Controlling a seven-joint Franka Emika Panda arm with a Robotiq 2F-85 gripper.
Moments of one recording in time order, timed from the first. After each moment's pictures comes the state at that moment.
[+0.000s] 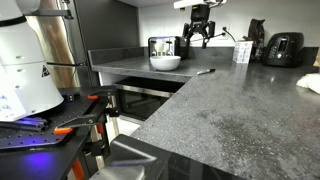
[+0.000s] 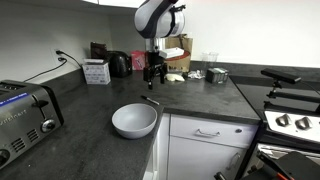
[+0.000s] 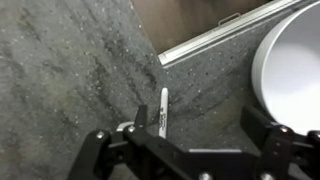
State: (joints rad) arm 0.14 0.38 0.11 -1.83 -0.04 2.14 -0.27
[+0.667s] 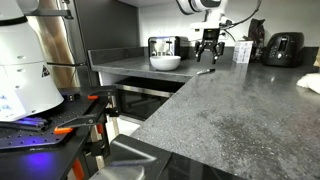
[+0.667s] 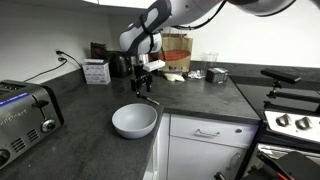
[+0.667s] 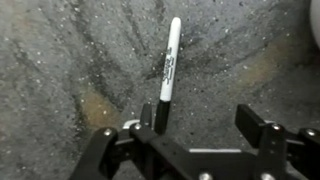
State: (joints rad) arm 0.19 0.77 0.13 -1.38 -0.11 2.04 -0.28
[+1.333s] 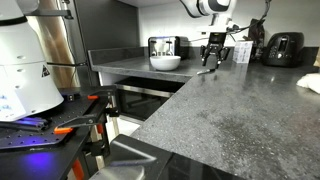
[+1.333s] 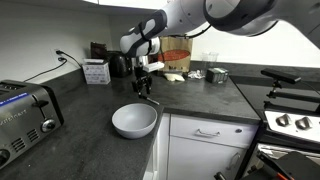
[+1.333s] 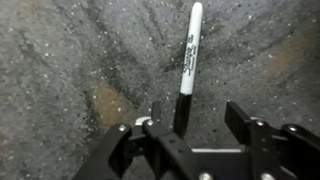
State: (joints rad) arm 0.18 0.92 0.13 -1.16 -0.11 1.92 -0.29
